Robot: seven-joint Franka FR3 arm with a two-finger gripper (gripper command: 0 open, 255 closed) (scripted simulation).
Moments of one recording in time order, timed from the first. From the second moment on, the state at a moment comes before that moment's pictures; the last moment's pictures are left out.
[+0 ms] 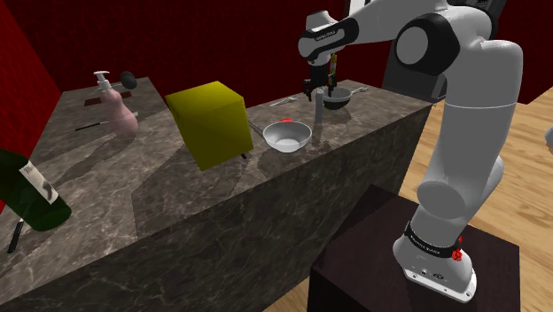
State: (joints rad) arm -0.26 0.22 -0.16 -1.65 -0.11 1.89 0.31
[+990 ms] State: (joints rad) arm -0.26 0.22 -0.16 -1.61 -0.11 1.85 0.30
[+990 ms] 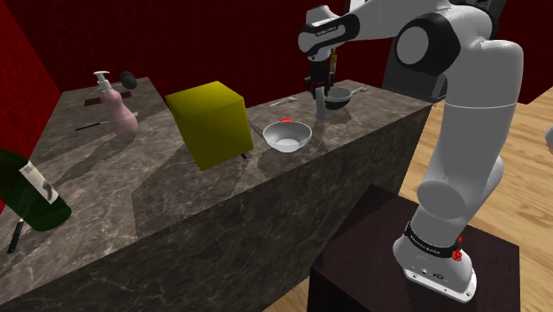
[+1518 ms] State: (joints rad) arm -0.26 0.22 -0.16 -1.51 -0.11 1.75 0.29
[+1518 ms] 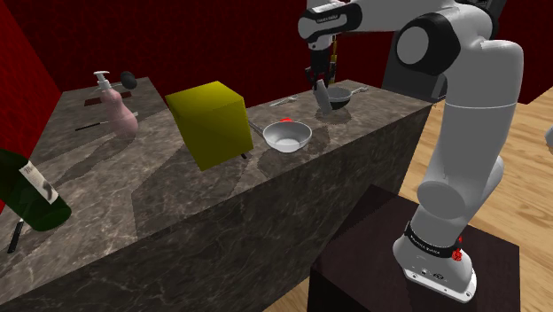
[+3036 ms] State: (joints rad) arm -0.17 0.12 -0.11 -1.39 -0.13 1.51 0.41
